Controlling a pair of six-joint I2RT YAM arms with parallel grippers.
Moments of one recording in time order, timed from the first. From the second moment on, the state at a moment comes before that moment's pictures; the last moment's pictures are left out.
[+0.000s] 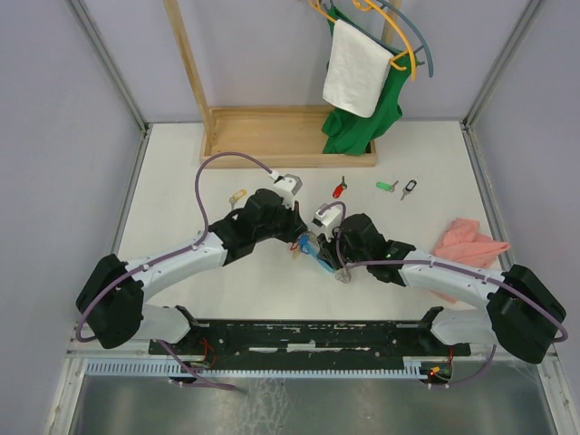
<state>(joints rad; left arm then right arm) -0.80 1.34 0.85 -0.03 0.04 -0.40 0.84 1.25 0.61 0.01 -0.08 0.06</state>
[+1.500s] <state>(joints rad) -0.92 1.23 0.63 0.19 -0.01 -0.33 0.82 1.24 0.67 -0.14 -0.21 0.05</state>
